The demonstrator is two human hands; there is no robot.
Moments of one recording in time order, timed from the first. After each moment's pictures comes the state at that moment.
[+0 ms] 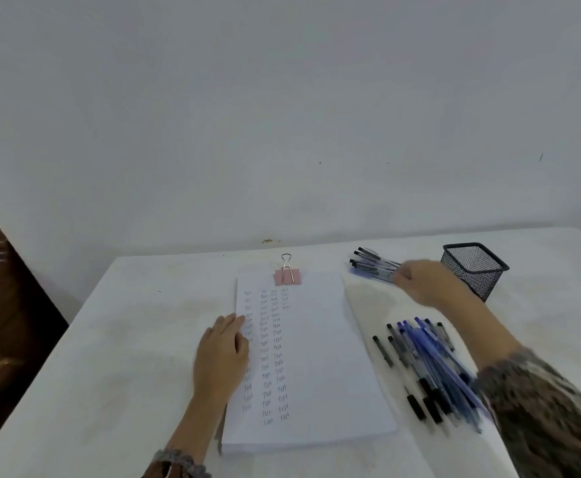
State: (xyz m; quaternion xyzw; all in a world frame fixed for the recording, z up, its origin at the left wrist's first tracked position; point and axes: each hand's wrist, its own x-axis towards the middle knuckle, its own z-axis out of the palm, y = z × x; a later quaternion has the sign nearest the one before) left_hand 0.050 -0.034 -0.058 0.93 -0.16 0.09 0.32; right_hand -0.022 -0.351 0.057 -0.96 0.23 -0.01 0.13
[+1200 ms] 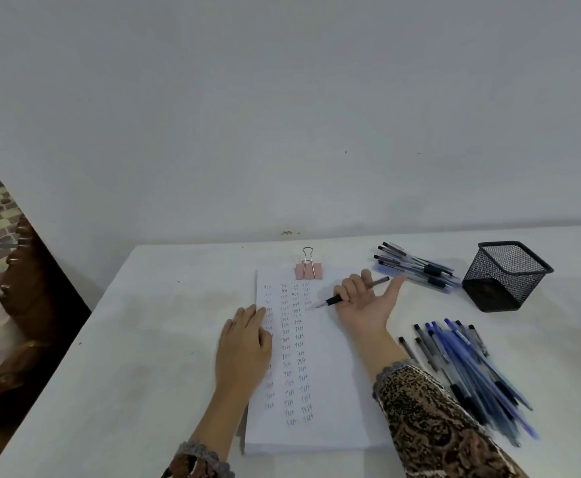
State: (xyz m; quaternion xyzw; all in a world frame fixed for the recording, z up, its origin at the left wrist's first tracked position) left_hand 0.051 -0.036 -0.056 0.94 -0.16 0.07 0.30; right_hand 0.047 -0.234 -0.024 -0.09 0.10 -0.18 0.97
